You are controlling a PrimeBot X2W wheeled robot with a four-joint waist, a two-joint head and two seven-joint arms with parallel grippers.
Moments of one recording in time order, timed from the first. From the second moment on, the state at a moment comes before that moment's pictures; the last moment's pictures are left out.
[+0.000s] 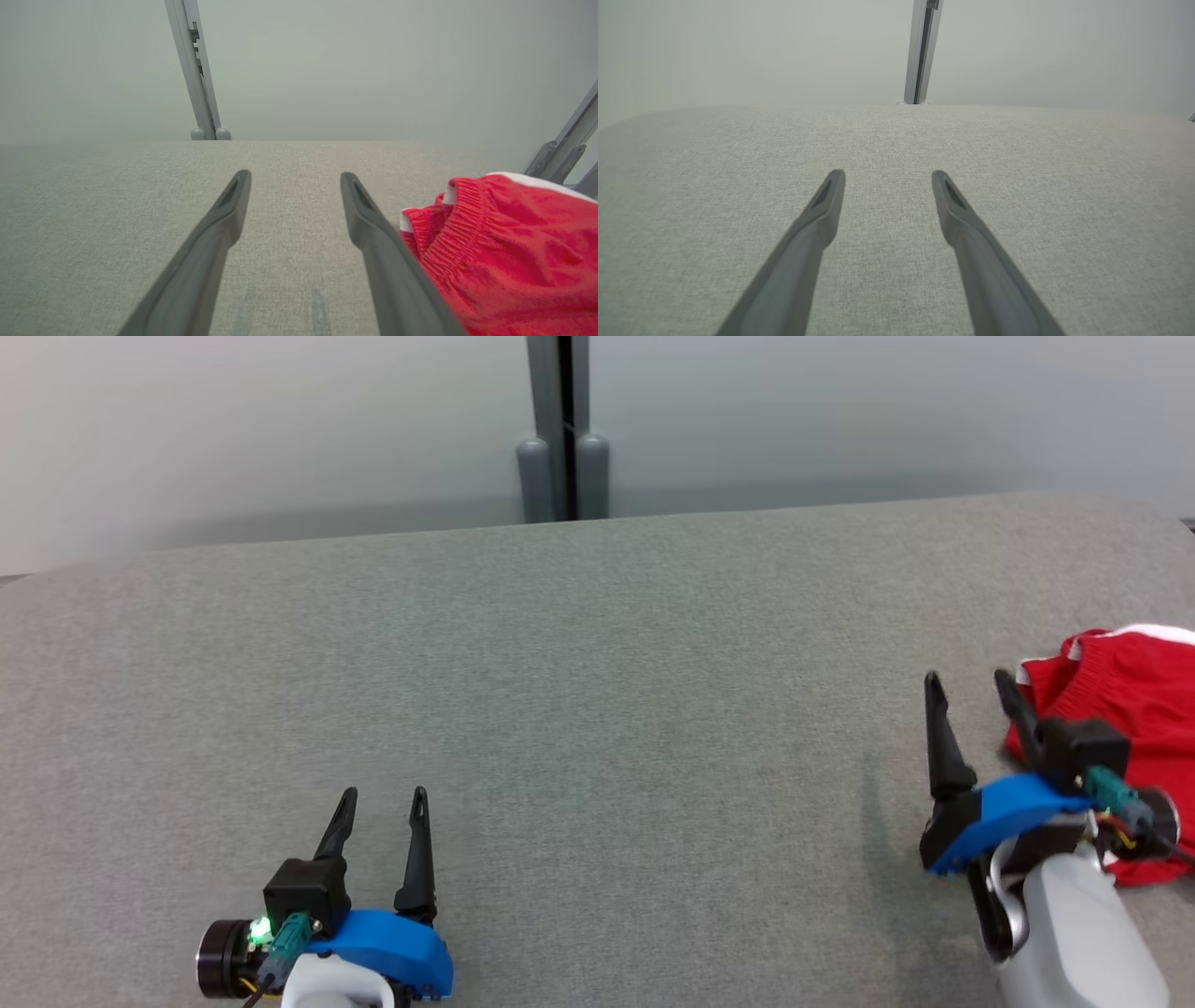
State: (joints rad) left arm -0.15 0.05 -0.16 0.46 -0.17 -0.02 -0.26; right arm -0.44 -0.06 -0.15 0.63 -0.03 0.13 -0.26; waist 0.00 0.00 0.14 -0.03
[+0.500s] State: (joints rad) left arm -0.10 0.05 -0.13 0.49 -0.17 0.01 -0.26; right arm -0.26 -0.05 0.04 0.59 0.16 0.13 -0.26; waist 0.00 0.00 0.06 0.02
